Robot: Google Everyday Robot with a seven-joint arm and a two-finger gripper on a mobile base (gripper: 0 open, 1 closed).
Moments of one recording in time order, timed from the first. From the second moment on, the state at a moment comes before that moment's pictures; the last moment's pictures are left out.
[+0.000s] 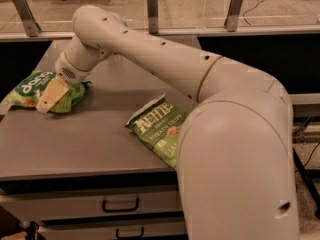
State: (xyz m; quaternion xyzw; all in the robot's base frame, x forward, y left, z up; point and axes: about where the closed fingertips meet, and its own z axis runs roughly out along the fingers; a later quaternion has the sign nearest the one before) arm 0.649 0.288 0.837 -0.61 0.69 0.24 0.30
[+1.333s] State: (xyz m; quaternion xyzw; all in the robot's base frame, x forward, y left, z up) arm 0.648 0.203 0.939 -0.58 0.65 0.27 0.41
